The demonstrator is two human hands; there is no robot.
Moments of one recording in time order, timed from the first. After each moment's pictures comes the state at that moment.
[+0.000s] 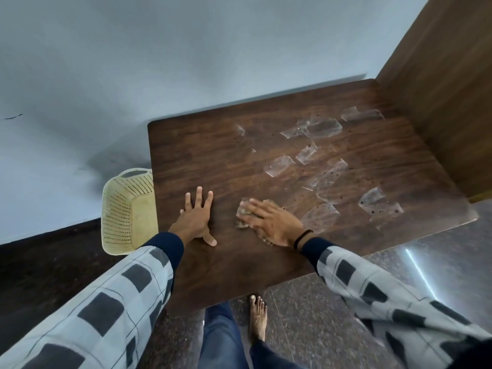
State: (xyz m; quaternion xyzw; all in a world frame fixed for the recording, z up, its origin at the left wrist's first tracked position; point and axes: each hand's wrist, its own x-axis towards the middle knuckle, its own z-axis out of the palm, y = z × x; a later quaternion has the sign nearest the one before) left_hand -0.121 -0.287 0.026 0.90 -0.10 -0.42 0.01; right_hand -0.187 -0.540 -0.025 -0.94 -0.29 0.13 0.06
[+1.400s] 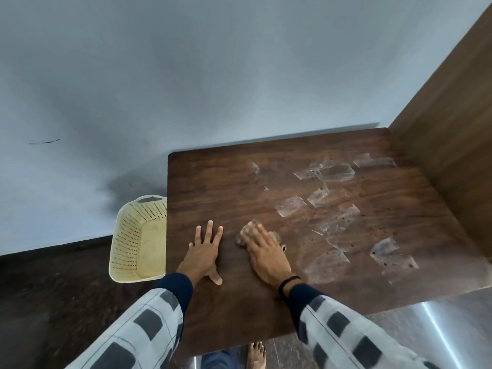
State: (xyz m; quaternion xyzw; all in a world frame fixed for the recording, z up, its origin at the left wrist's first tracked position) left_hand -0.121 -0.281 0.015 0.92 -0.11 -0.38 0.02; right_hand -0.168 -0.486 -0.014 -0.98 -0.11 0.10 0.16
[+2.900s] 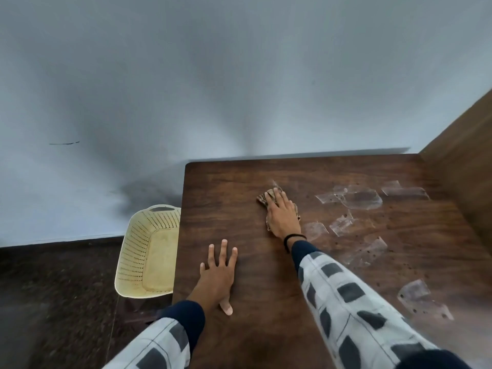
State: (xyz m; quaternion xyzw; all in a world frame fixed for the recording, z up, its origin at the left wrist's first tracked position) left_hand -0.112 -0.291 0.023 0.90 -0.11 -0.42 -0.02; right_hand 0.007 -0.490 0.011 -0.98 -0.02 0.10 0.14
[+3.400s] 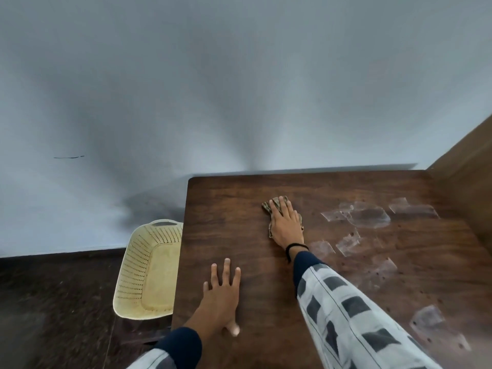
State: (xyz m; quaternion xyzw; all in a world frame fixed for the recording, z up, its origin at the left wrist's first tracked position) left_hand -0.105 -0.294 0.027 0.90 -0.11 -0.42 0.00; right_hand 0.036 -0.484 0.008 -0.98 0.00 0.11 0.15
